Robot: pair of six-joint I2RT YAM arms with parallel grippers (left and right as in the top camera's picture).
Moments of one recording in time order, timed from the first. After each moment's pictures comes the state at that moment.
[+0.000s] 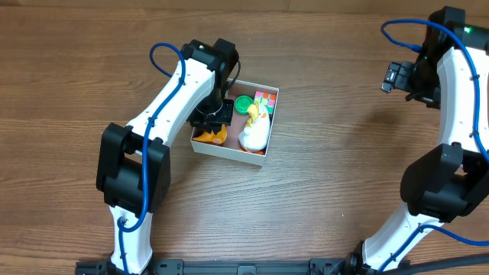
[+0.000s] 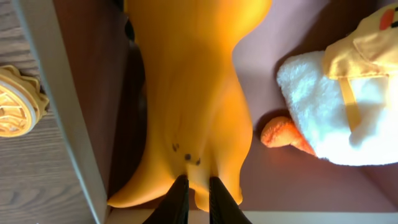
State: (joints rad) left arm -0.42 2.10 1.80 -1.40 0.09 -0.32; right arm -0.24 2.02 1.99 -1.41 0.14 0.15
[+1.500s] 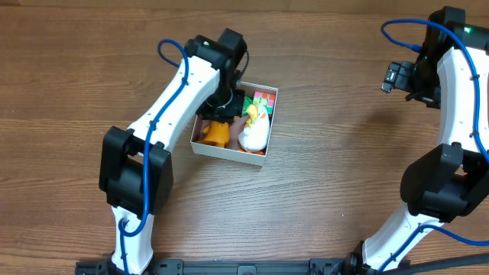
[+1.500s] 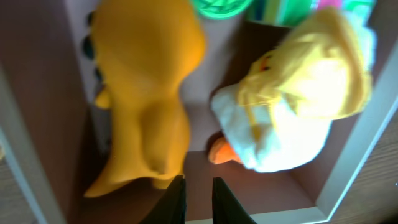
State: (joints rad) left arm -0.46 2.10 1.88 -1.34 0.16 -0.33; right arm -0.24 2.02 1.99 -1.41 0.14 0.15
